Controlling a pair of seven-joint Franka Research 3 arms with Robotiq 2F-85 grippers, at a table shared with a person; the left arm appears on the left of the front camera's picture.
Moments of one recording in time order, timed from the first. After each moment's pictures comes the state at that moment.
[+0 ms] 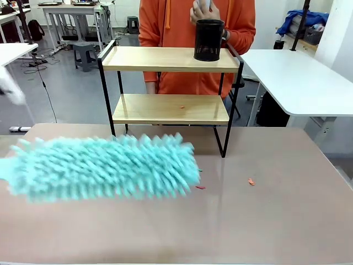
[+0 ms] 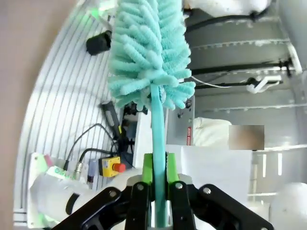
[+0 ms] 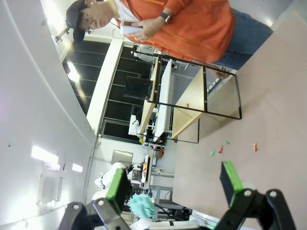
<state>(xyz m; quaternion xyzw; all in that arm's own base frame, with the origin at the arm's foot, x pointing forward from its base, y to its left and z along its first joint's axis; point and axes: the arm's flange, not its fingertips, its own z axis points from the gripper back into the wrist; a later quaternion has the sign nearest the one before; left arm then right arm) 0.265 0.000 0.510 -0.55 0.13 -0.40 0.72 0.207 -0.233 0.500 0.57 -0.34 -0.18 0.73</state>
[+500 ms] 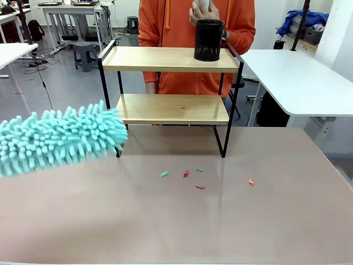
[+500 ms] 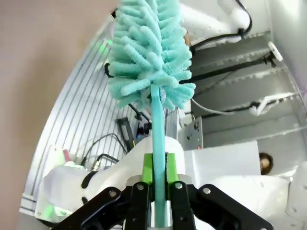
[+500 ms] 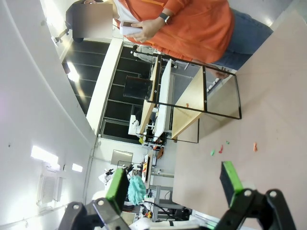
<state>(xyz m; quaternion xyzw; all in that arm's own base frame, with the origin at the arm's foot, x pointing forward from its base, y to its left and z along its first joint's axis) 0.242 0.148 0.488 -0.58 0.01 -0.34 0.74 0.207 -0.233 0.500 0.57 -0.33 -0.18 0.73</state>
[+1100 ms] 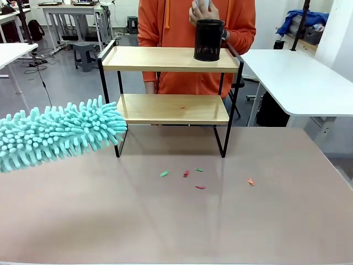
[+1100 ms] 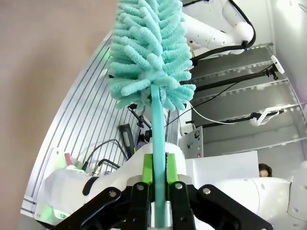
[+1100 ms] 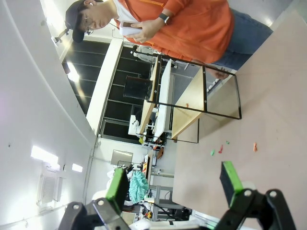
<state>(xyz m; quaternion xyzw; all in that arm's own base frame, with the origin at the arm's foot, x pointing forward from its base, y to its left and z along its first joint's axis) 0.249 0.141 0.485 -0.58 0.01 -0.32 0.75 0.207 -0.233 0.500 0.57 -0.33 -0.18 0.73</state>
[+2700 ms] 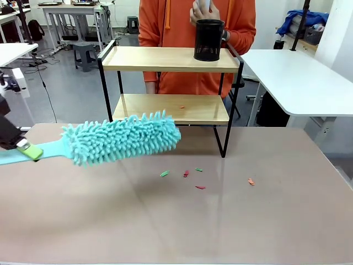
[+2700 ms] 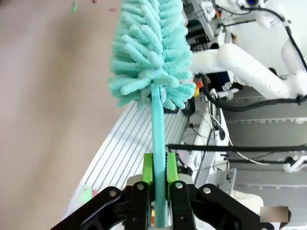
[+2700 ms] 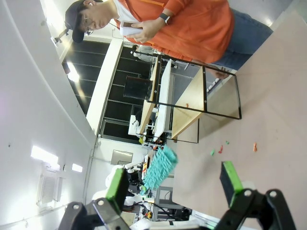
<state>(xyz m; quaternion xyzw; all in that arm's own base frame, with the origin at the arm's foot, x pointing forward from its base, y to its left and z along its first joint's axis) 0.316 -0.005 0.480 -0.48 -0.02 -0.28 0.83 0.207 -0.233 0.500 0.57 -0.34 -0.18 0.73</state>
